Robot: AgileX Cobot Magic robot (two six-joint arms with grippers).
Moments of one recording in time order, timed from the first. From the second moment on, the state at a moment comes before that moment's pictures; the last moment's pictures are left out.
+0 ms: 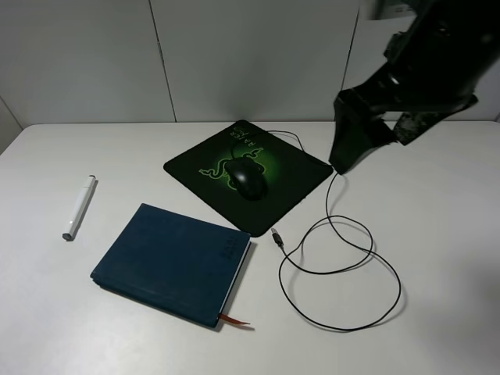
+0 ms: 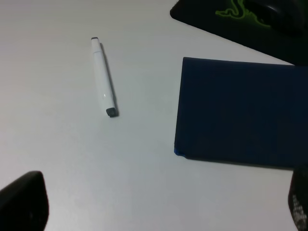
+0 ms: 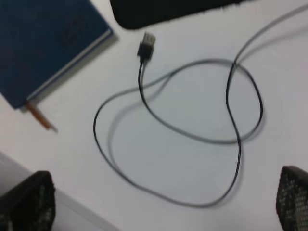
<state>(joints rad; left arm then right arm) -0.04 -0.01 -0.49 -0.09 1.06 0.16 0.58 1.34 -1.23 0.09 1.21 -0.02</state>
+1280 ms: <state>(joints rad) -0.04 -0.01 -0.49 -0.09 1.06 0.16 0.02 0.03 -0.56 0.02 1.09 0.03</state>
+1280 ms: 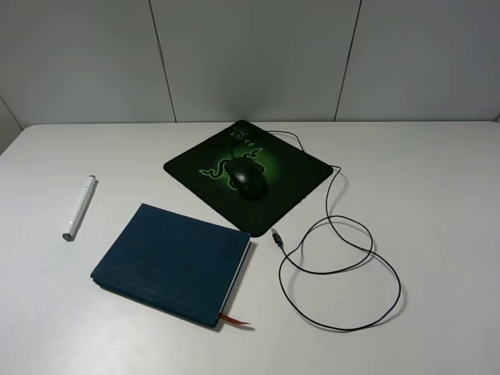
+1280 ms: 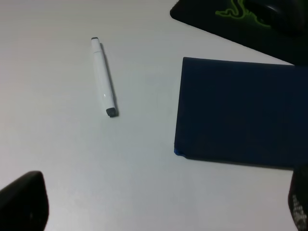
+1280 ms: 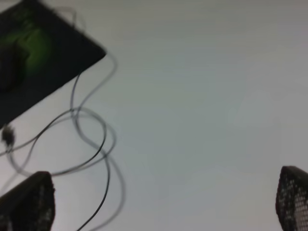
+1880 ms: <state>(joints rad) -0.04 -0.01 -0.49 -0.09 1.06 0.16 -0.02 -0.01 -0.49 0.00 1.03 0.03</state>
